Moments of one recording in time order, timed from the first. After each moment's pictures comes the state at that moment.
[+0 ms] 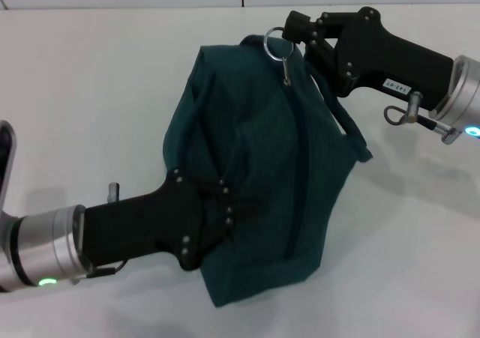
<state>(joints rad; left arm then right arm) -0.44 -2.08 0.93 0.26 1.61 1.82 -0.86 0.68 2.03 -1.46 -0.32 -0.80 -1.49 0.86</state>
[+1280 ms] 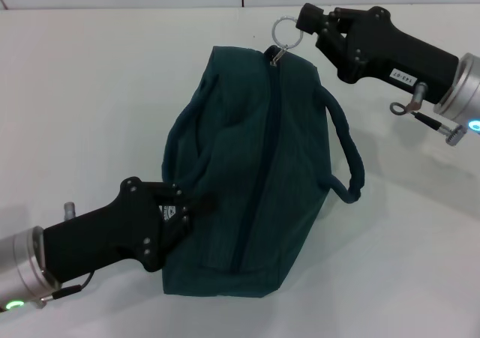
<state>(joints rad) -0.33 -2.06 0.82 0.27 1.64 1.81 -0.86 0.66 2.03 -1.46 -0.31 -0.75 -1.42 0.95</state>
